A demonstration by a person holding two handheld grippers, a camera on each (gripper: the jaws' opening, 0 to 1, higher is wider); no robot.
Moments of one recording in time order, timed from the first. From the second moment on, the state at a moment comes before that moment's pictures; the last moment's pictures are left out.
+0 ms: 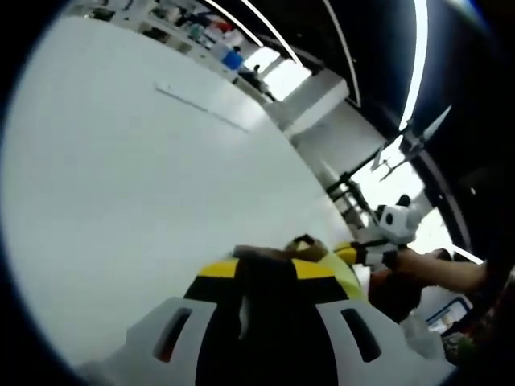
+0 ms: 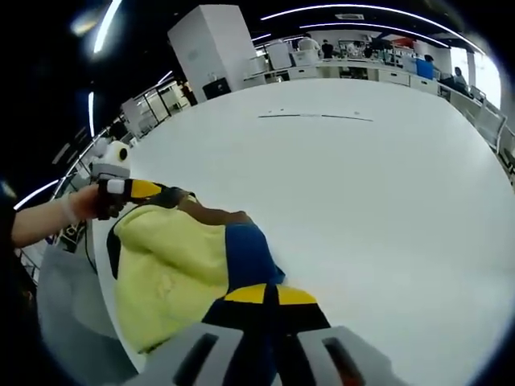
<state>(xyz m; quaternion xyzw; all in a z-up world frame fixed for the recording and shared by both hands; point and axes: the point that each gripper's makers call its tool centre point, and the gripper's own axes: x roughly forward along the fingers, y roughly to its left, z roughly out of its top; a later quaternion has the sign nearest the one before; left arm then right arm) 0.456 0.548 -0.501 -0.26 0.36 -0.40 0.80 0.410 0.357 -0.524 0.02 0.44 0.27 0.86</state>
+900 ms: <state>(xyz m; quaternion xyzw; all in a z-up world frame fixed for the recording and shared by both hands) 0.447 0.578 -0.474 -0.25 0.35 -0.39 0.82 0.411 0.328 -0.477 0.07 0.38 0.22 0.90</state>
